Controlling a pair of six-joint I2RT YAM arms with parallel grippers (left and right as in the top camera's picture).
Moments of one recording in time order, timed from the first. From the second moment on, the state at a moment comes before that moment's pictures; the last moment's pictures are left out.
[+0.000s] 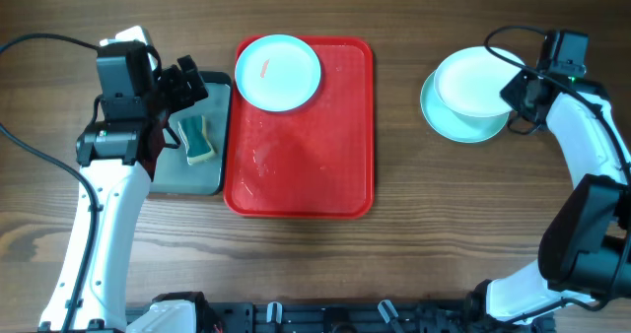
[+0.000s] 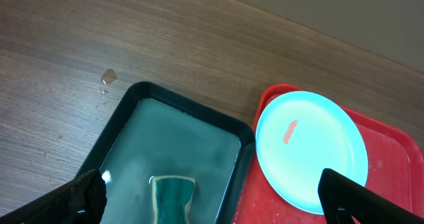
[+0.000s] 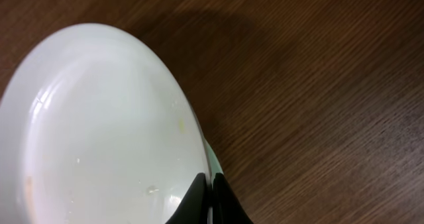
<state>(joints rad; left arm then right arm) 0.03 1.33 1.10 -0.49 -0.08 -0.31 -0.23 1.76 1.21 -0.54 0.14 0.51</state>
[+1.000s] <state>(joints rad) 0.03 1.33 1.10 -0.49 -0.08 -0.31 -0.23 1.76 1.10 -0.56 0.03 0.30</state>
